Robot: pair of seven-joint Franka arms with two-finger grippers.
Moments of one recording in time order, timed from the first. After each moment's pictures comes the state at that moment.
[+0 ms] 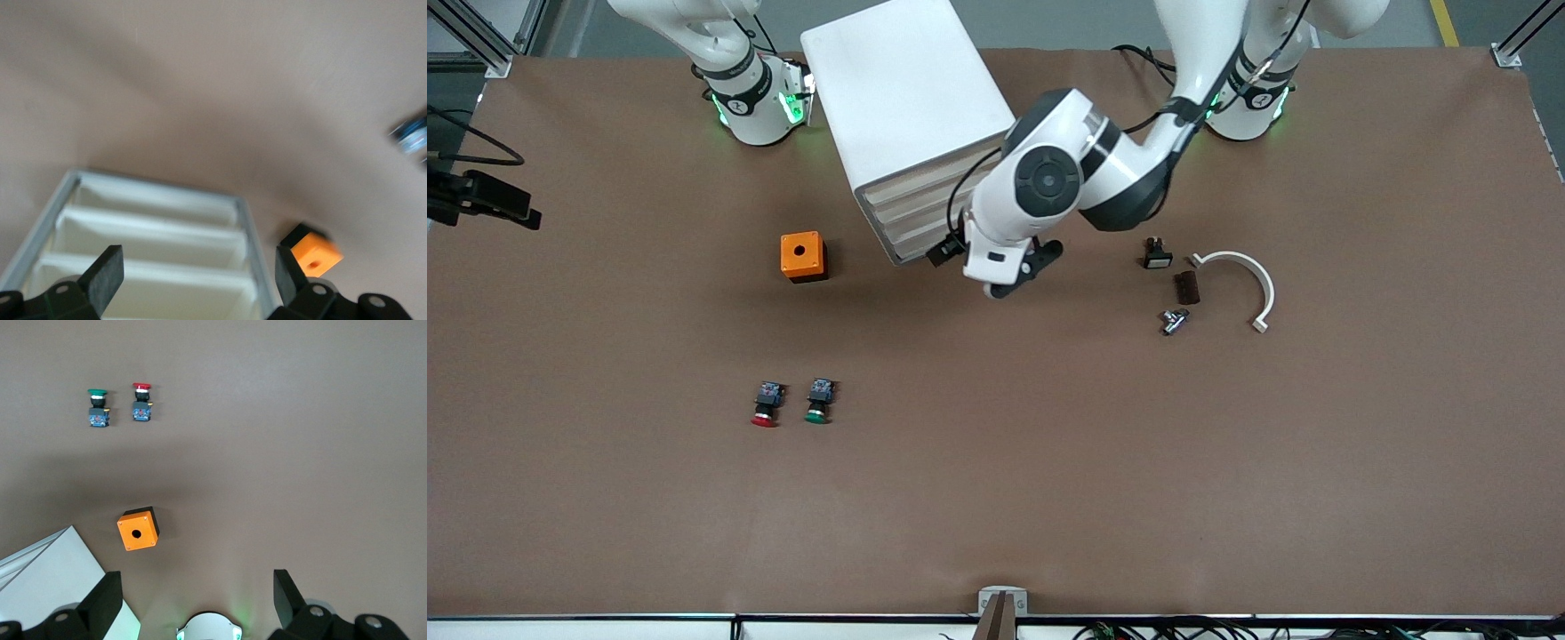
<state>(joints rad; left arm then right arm) -0.78 0.52 0.04 -1.37 -0.45 1.92 -1.27 0.04 0.08 -0.08 -1.39 -0.02 1.32 0.01</state>
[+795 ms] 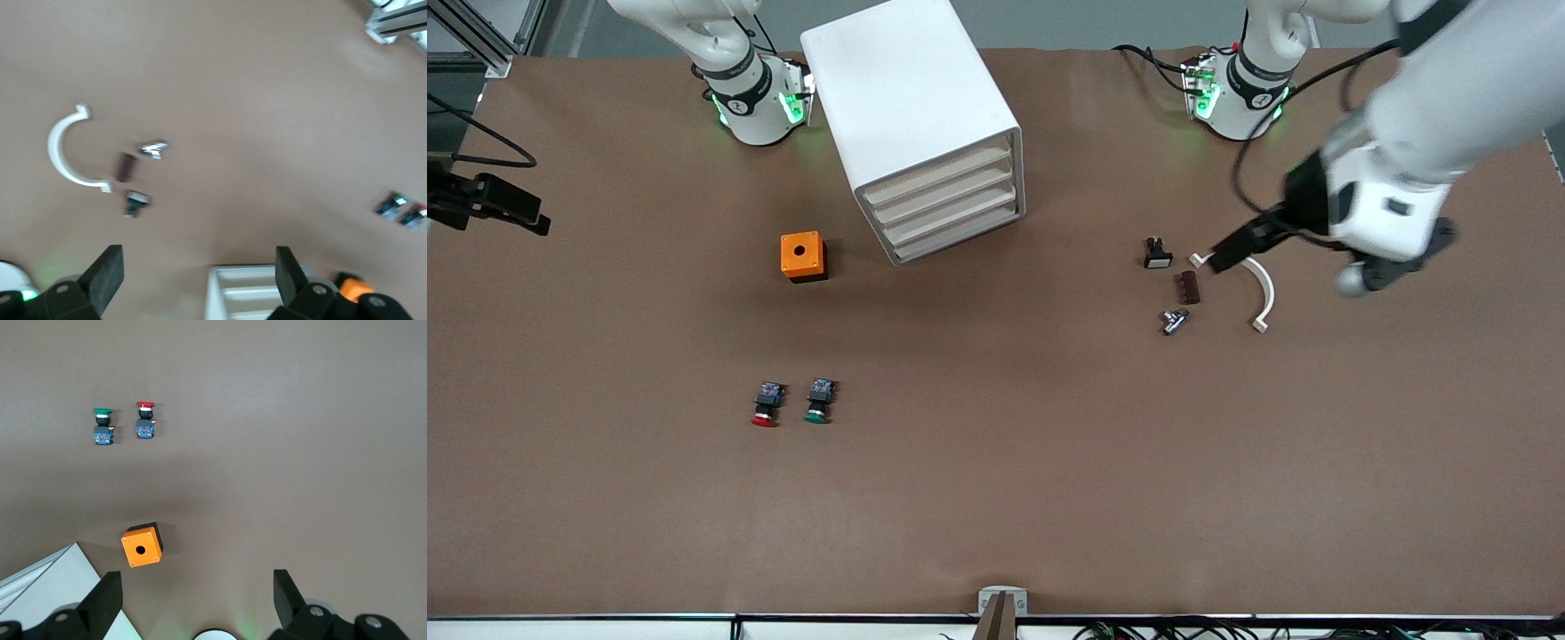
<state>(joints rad) -0.30 0.16 0.05 -1.36 -0.24 1.49 -0.73 0.03 0.06 -0.07 -1.41 -0.02 1.39 0.03</state>
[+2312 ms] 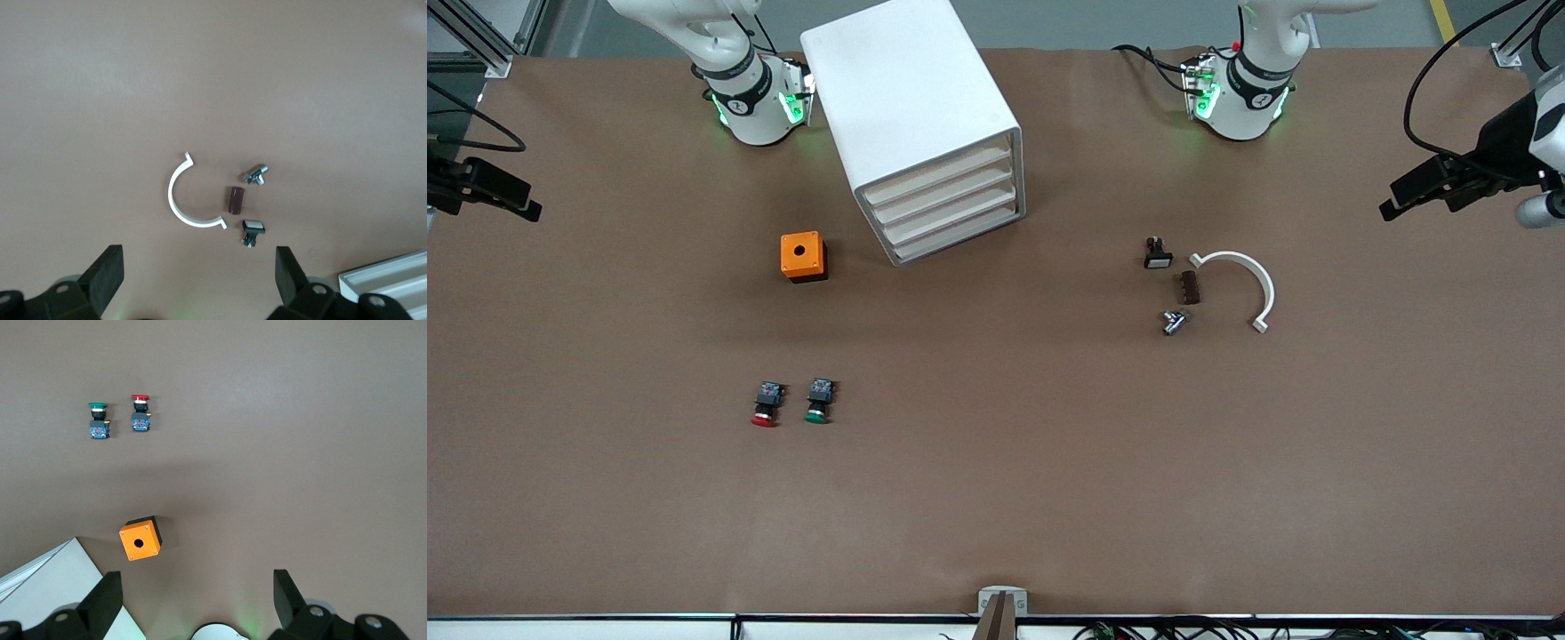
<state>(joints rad) -0.04 -0.14 0.04 -1.75 -0.13 1.62 -0.18 0.01 -0.01 -0.08 -1.50 -0.01 1.40 0.03</state>
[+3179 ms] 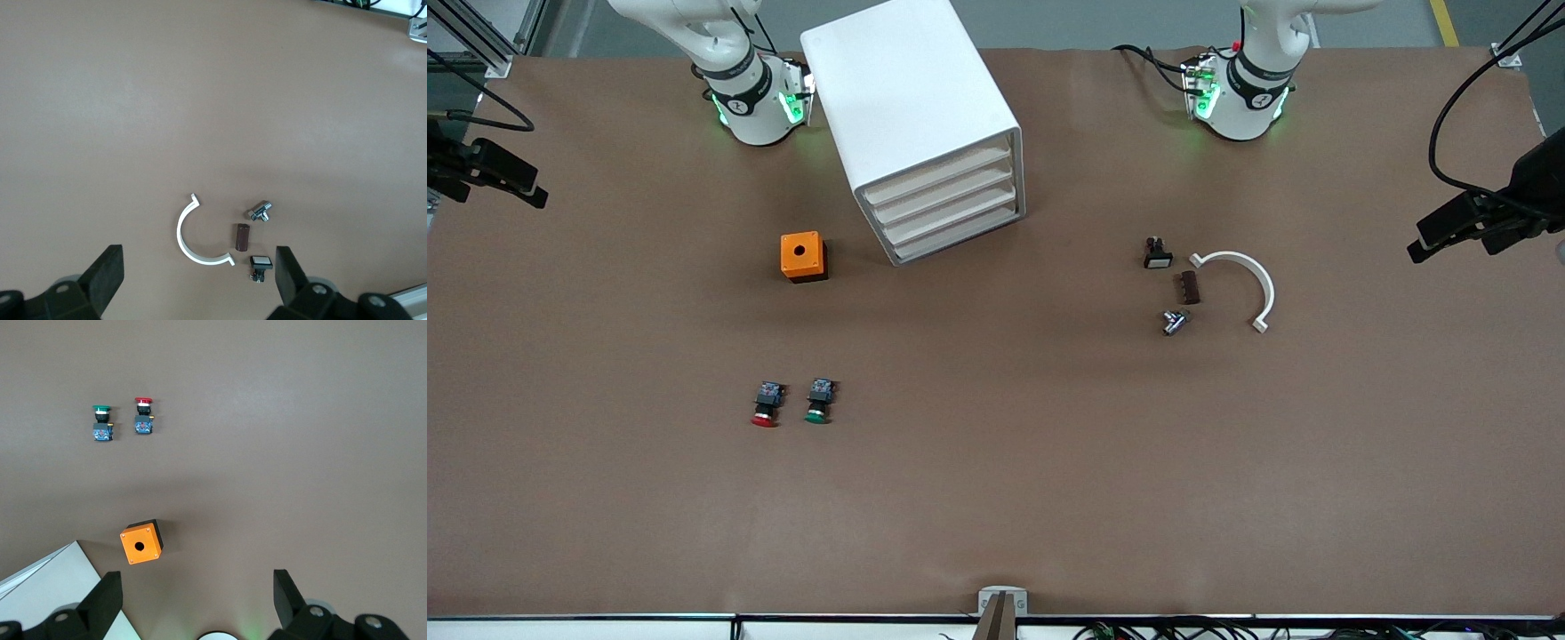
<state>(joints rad) -0.05 0.01 0.03 -1.54 -0.08 1.62 -0.15 0.02 -0.11 -0.08 -1.63 -0.01 1.48 0.03</state>
